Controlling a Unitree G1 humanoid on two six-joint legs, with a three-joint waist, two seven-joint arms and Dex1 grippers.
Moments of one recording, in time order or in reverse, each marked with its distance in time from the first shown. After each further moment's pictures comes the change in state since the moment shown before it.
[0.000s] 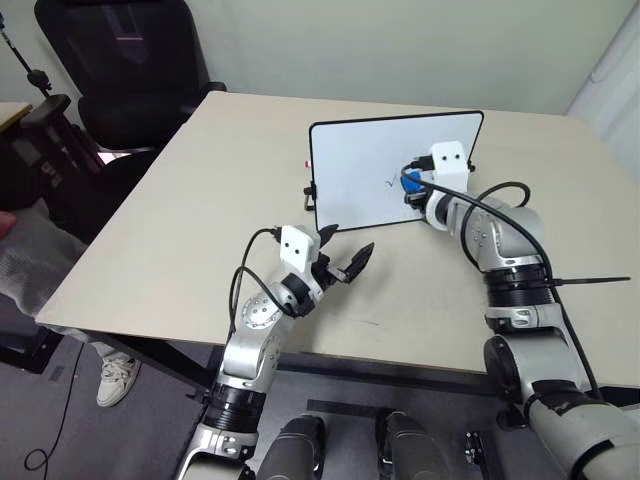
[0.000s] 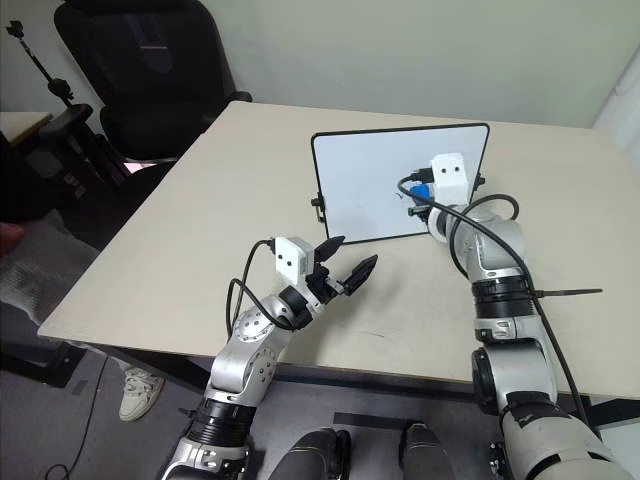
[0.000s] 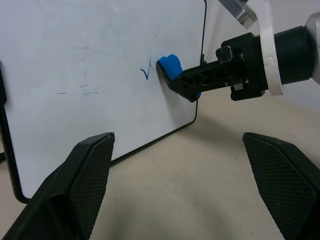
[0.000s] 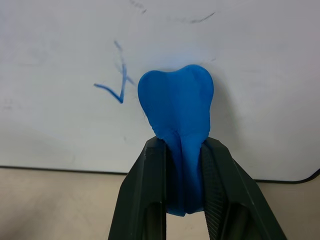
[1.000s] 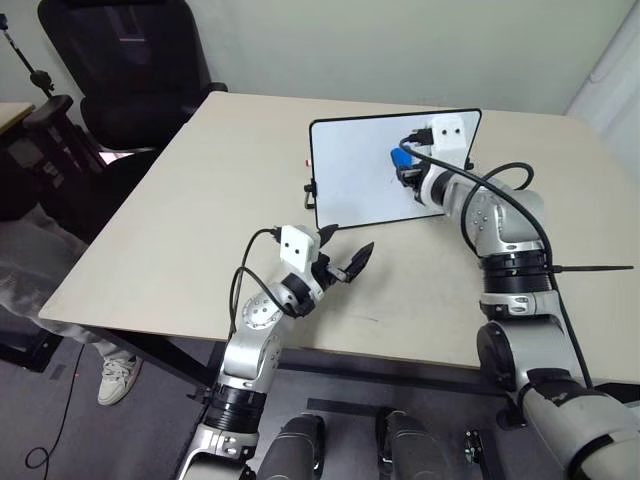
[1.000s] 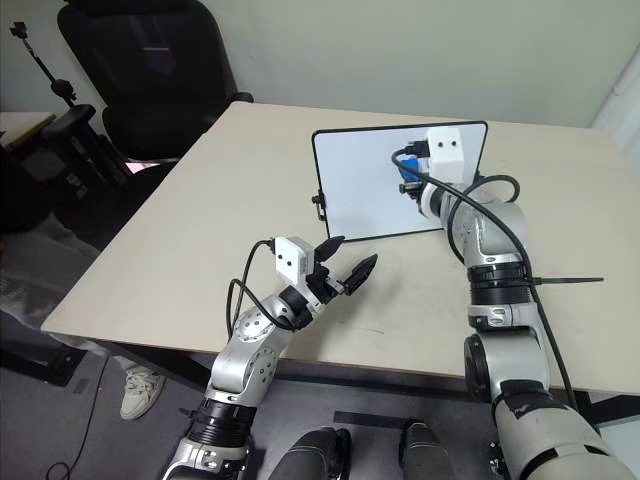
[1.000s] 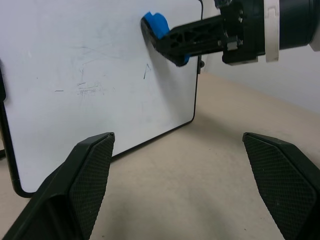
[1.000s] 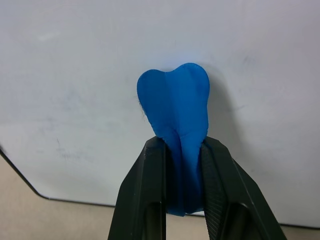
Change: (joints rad) left arm 0.001 -0.007 0.000 0.000 0.000 0.000 0.006; right arm -0.085 0.032 -0.064 0.015 0.011 -0.059 0.026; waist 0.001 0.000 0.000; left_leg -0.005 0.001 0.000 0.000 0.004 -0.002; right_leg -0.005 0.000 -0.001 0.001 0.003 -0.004
